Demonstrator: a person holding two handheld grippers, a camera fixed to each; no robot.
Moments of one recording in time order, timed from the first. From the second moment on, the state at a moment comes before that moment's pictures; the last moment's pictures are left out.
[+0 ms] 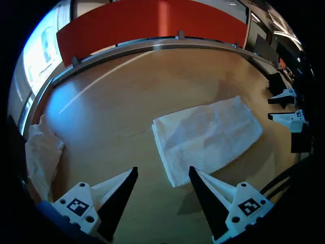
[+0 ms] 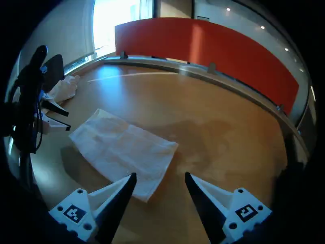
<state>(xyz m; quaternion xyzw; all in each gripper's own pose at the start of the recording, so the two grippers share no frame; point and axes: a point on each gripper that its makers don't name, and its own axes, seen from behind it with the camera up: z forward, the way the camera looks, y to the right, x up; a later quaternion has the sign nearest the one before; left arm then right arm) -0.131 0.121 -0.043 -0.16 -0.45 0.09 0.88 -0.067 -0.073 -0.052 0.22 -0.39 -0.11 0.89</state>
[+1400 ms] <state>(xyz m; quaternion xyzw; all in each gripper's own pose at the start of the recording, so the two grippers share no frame) -0.116 0.057 -0.109 -0.08 -0.44 0.05 0.89 -0.100 -0.083 -0.072 0.30 -0.41 -0.18 0.84</state>
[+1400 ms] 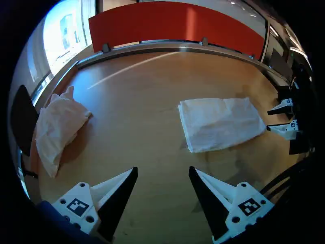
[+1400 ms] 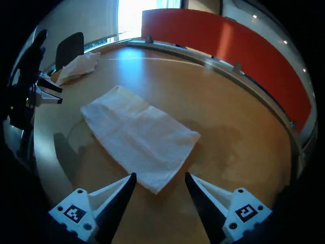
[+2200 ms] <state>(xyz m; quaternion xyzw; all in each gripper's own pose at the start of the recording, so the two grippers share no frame) -0.118 0.051 -0.124 -0.07 -0.45 0.05 0.89 -0.128 -0.077 -0.090 0.32 -0.44 -0.17 0.82</state>
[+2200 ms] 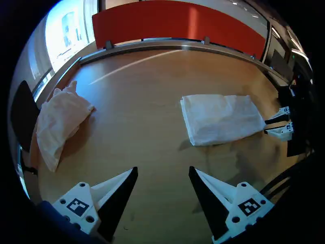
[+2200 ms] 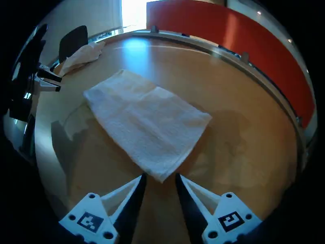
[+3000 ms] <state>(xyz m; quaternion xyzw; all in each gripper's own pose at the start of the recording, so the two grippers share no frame) -0.117 0.052 -0.126 -0.07 -0.45 0.05 0.89 -0.108 -0.080 -0.081 0.30 -0.42 -0.17 0.84</state>
